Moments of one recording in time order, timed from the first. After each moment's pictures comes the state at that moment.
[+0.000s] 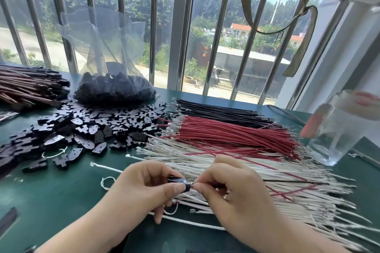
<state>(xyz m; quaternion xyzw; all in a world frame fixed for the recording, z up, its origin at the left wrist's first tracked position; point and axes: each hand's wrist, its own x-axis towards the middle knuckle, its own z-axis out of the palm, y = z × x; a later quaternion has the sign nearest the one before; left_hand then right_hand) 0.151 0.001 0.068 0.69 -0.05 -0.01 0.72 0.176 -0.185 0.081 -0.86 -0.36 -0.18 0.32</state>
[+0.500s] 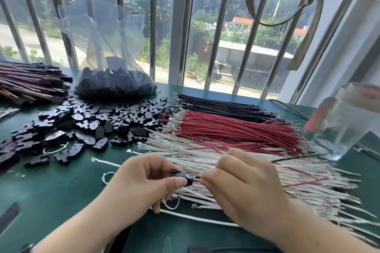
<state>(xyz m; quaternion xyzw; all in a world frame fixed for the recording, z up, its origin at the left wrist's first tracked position) 0.154 0.004 0.067 0.74 -0.04 0.00 0.68 0.190 -0.197 0.079 -0.81 -0.46 -0.34 0.12</state>
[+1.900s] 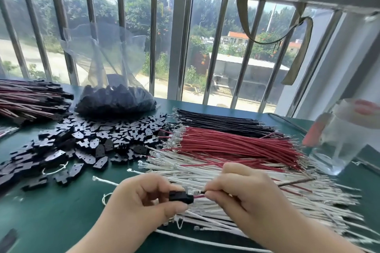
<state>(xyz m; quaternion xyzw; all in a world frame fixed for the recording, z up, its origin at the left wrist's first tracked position) 0.151 0.007 0.069 0.73 -0.05 0.09 0.68 0.190 -0.199 0.098 -0.84 -0.43 -0.19 0.26</state>
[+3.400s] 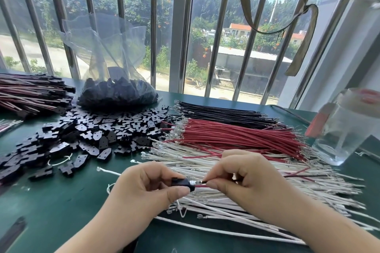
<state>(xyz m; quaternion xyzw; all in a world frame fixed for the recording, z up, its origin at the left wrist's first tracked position) 0.149 0.004 0.075 0.73 -0.04 0.06 0.68 0.195 -0.197 0.105 -0.86 -0.37 -0.04 0.35</state>
